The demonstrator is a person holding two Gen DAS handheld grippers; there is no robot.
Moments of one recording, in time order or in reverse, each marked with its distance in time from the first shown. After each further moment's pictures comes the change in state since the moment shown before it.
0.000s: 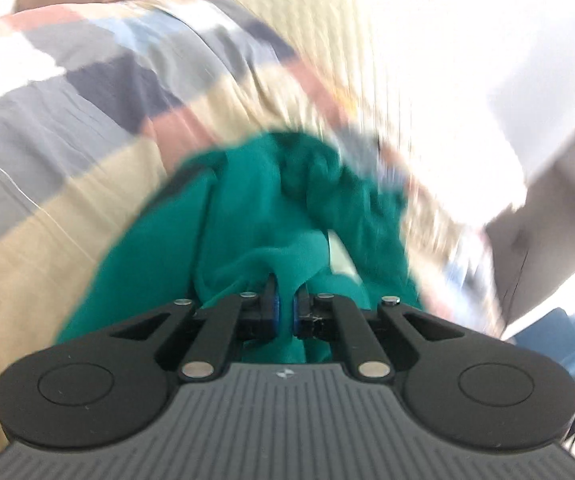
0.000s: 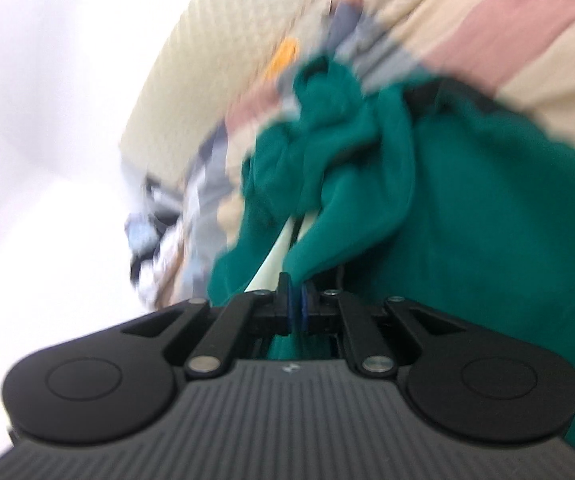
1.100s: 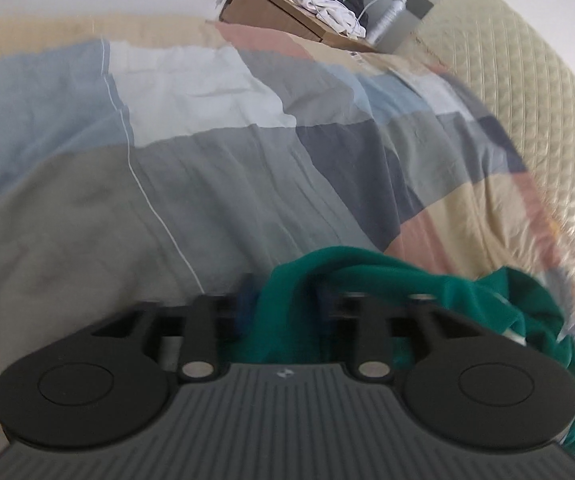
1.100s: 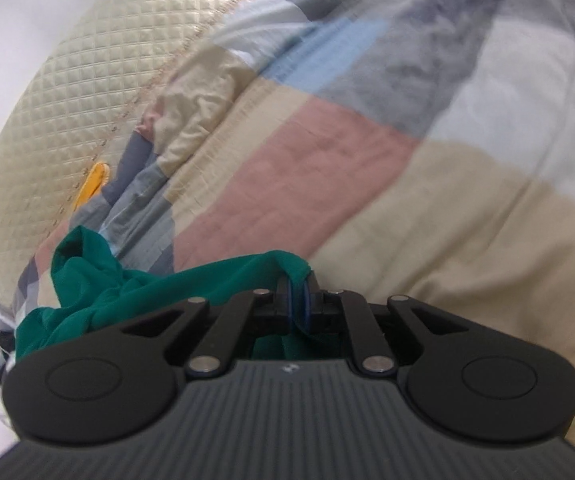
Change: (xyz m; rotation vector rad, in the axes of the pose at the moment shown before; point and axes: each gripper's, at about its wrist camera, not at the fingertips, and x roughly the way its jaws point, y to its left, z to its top) left arm 0.059 0.126 0.074 -0.265 -0.174 0.570; right arm 0.022 -0.128 0.121 -0.017 -0.243 -0.479
